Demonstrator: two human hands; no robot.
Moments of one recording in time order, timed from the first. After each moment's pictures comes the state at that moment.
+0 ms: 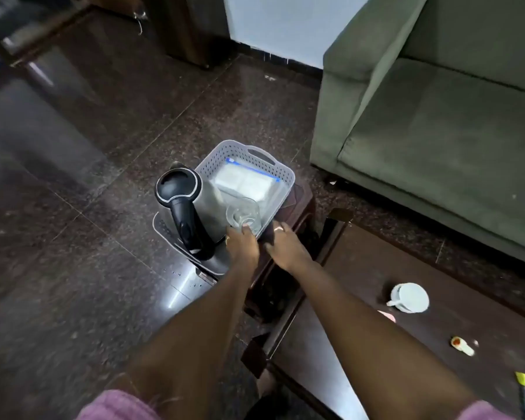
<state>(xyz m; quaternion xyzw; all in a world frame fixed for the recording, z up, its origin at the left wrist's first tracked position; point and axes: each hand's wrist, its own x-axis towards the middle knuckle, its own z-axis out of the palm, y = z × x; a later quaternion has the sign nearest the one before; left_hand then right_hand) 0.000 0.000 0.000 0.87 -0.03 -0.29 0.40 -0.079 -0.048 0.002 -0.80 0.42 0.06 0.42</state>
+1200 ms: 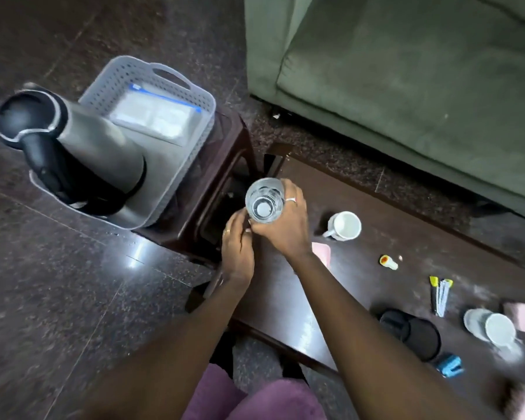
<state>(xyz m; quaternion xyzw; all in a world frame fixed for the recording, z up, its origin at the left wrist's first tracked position) -0.157 0.042 -0.080 0.78 -0.26 -0.34 0.46 -0.222 -0.039 -0.034 -0.70 0.56 -0.19 0.40</state>
